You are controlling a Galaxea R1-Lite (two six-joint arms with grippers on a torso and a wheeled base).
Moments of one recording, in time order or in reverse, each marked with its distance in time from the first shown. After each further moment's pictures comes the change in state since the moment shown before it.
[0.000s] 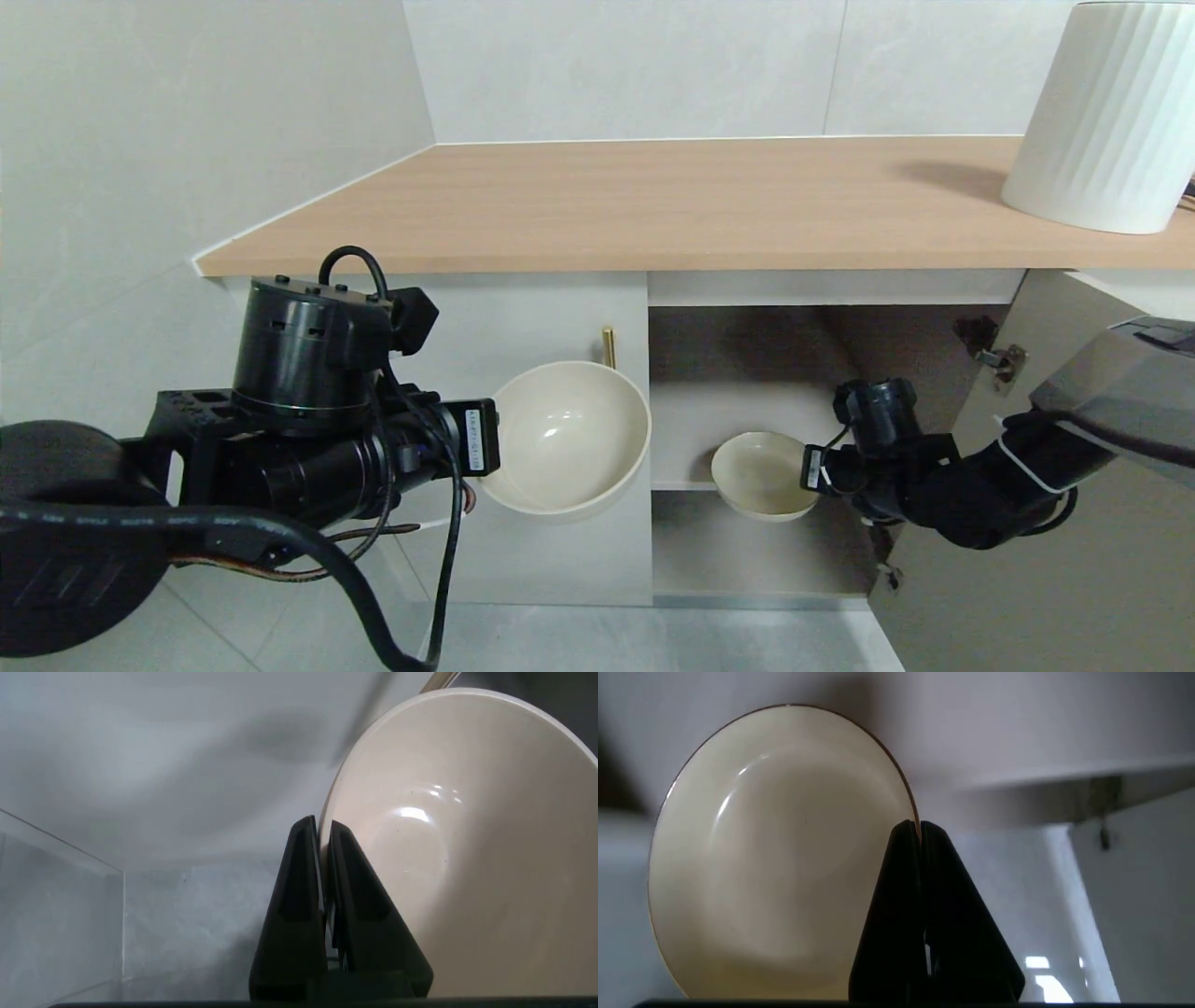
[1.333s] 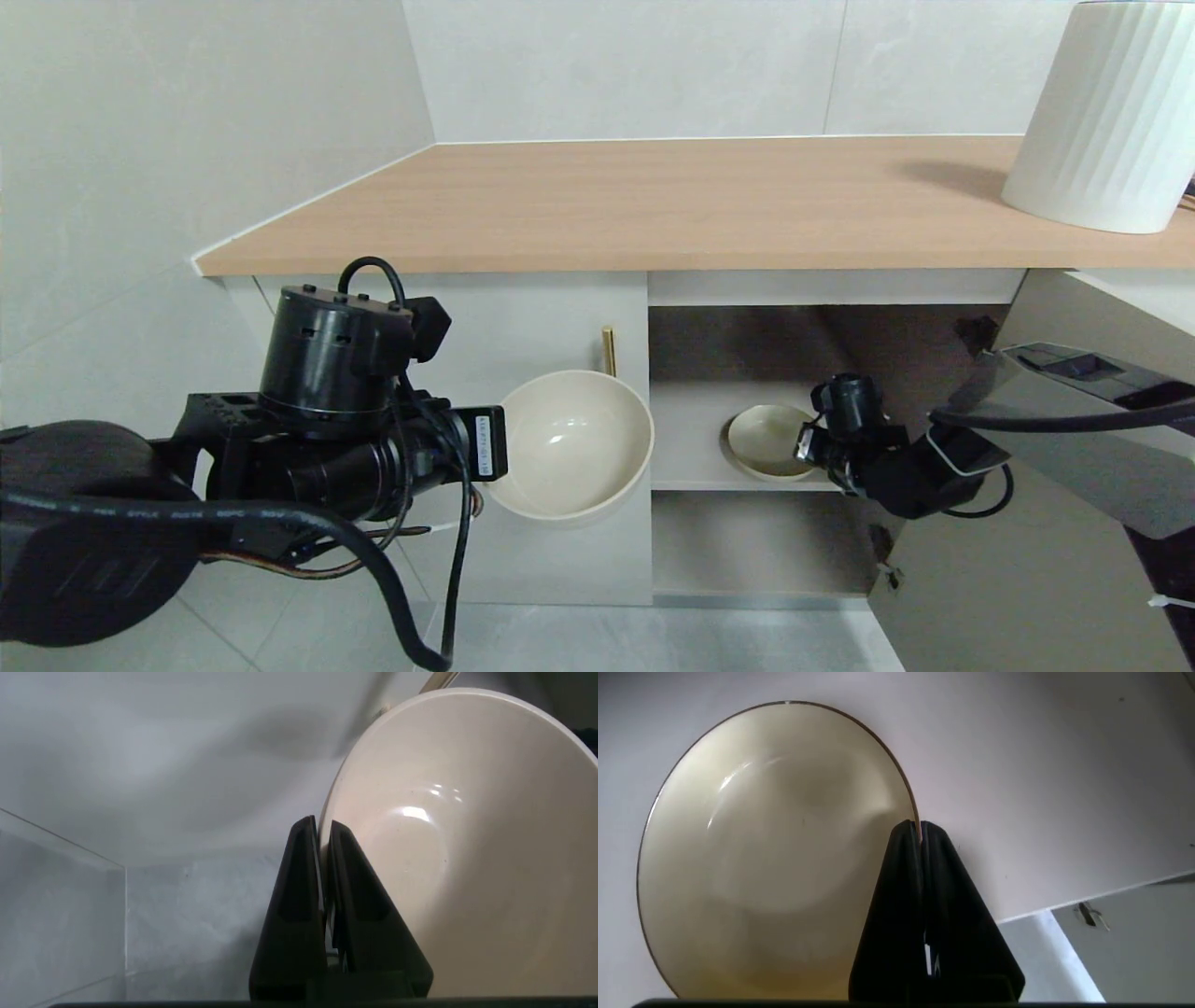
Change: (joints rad) left arm 0.000 0.035 -0.003 -0.001 0.001 0.003; right arm -0.065 0.249 -0.290 -0.037 -0.166 0.037
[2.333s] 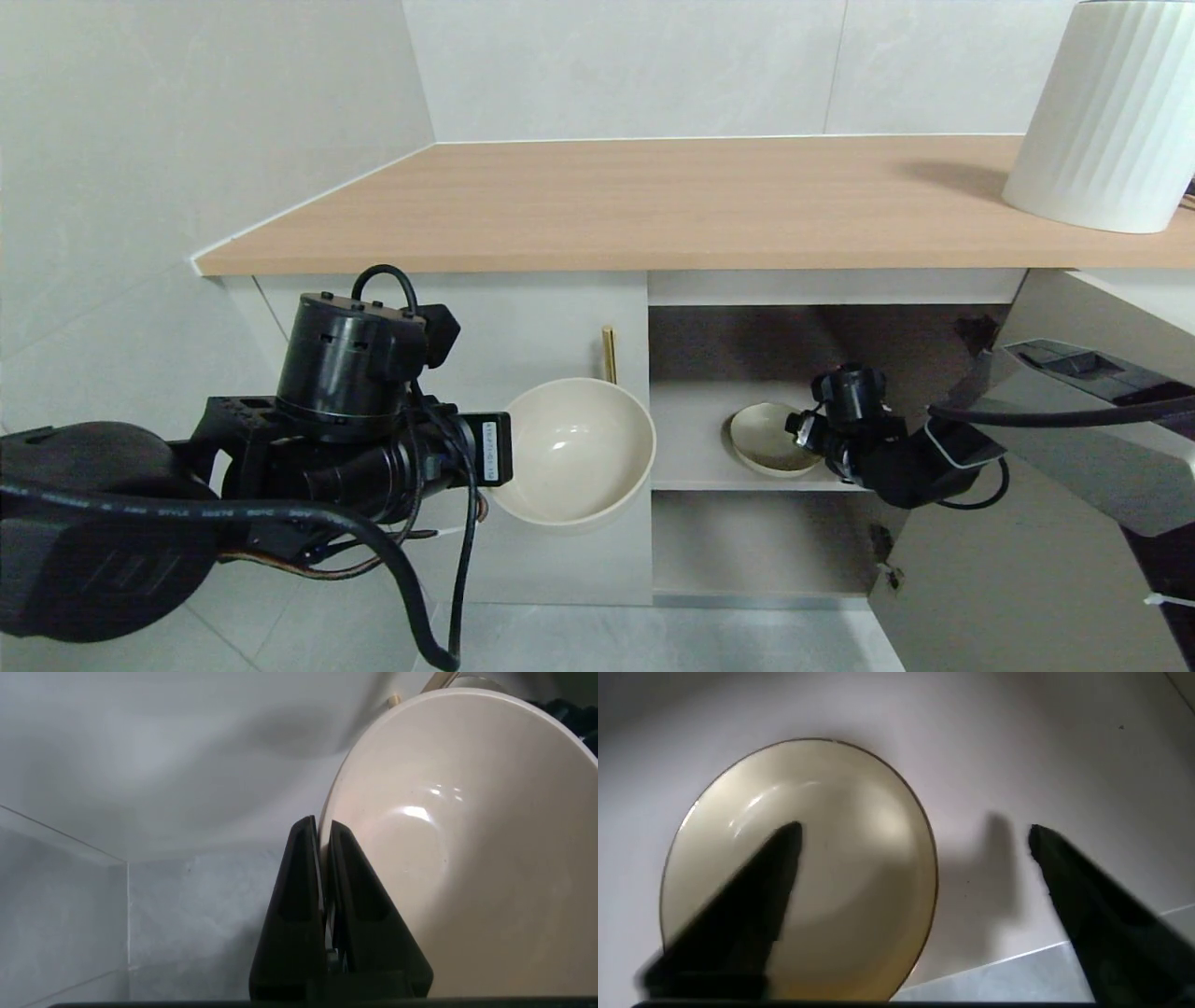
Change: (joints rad) left arm -0.002 0.017 0.000 0.000 0.001 0.012; right arm -0.008 0.005 -0.050 0.002 -0.013 0.039
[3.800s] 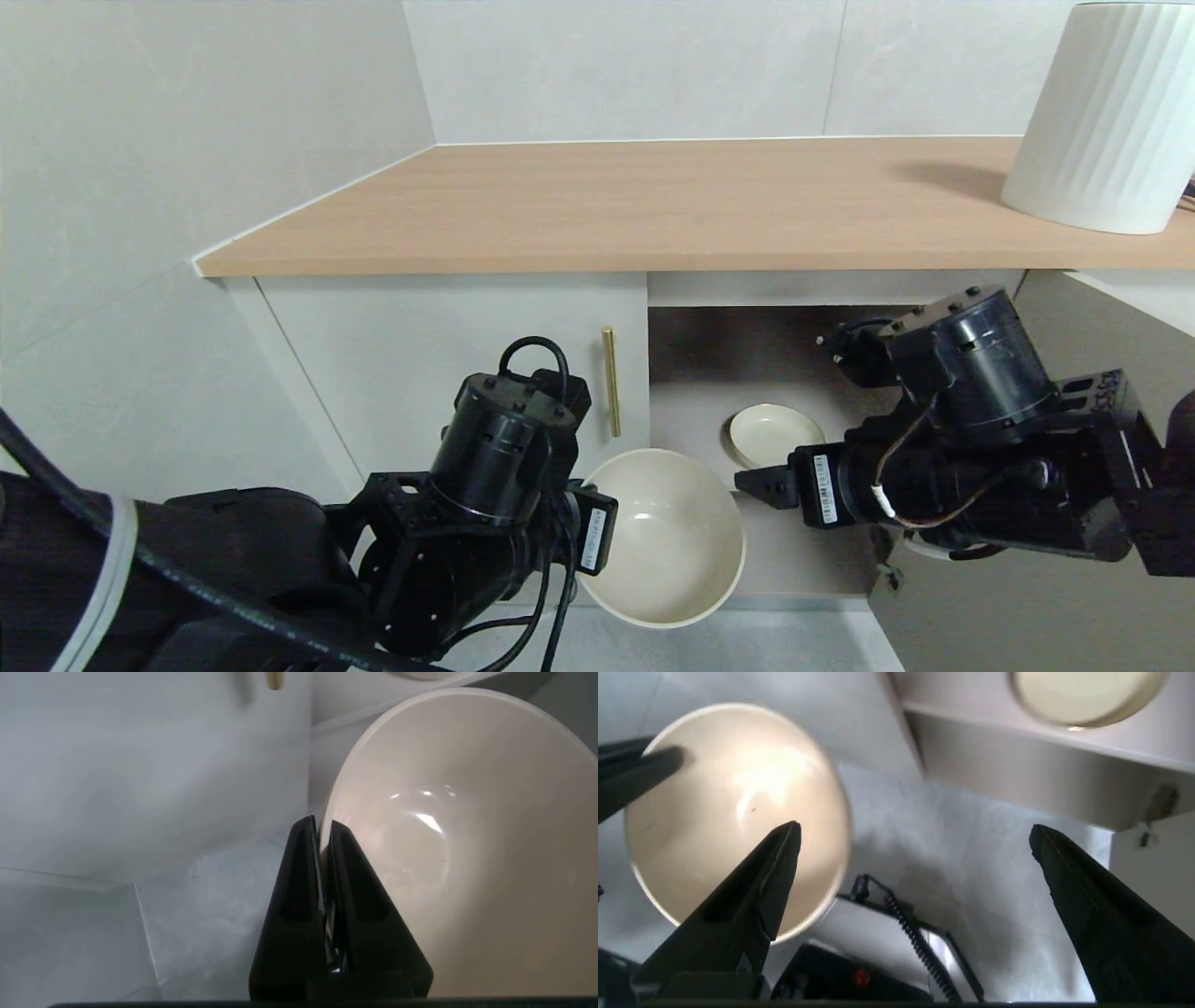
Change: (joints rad) left arm -0.244 0.130 0.018 -0.076 0.112 0.093; right arm 0.453 -0.801 0.295 0.619 0.204 -0.136
